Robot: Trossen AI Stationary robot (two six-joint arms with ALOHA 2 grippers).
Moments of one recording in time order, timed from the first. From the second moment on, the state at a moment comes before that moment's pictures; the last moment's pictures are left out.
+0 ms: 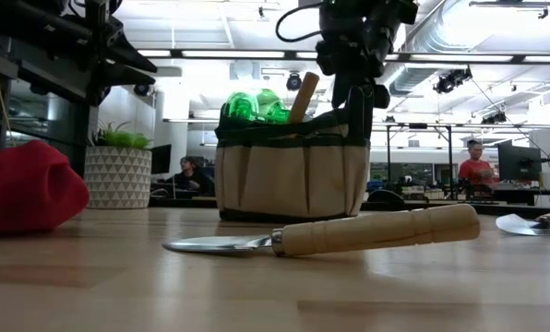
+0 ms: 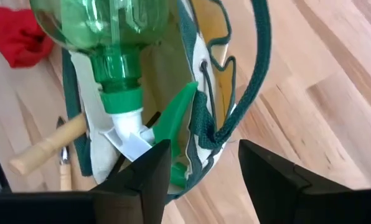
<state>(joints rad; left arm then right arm) 0.50 0.44 0.45 -0.24 0.17 -0.56 -0.35 1.61 1.38 -0.89 -0.26 0.33</state>
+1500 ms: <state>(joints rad) 0.50 0.45 0.45 -0.24 0.18 -0.55 -0.33 1.69 1.37 -0.86 -0.15 0.11</state>
